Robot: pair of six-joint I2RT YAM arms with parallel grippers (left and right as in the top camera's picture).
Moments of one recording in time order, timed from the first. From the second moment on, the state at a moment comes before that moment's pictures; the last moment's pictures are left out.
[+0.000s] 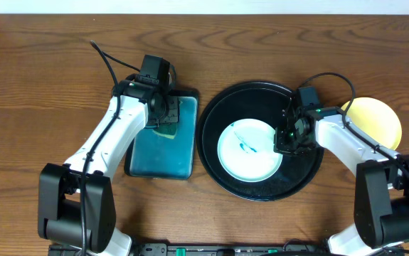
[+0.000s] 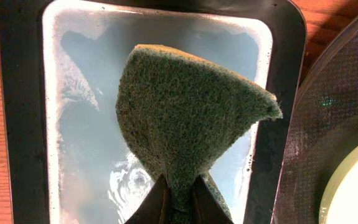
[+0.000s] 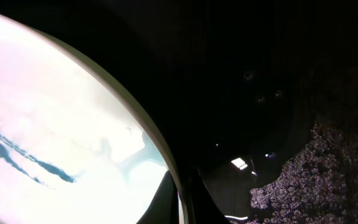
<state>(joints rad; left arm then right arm) -0.25 1.71 1.24 -0.80 0.05 -0.27 0.20 1.75 0.96 -0.68 -0.20 0.35</state>
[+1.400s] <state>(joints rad) 0.22 1.71 1.20 -0.97 1.05 0.44 0.20 1.75 0.96 -0.68 -0.19 0.35</state>
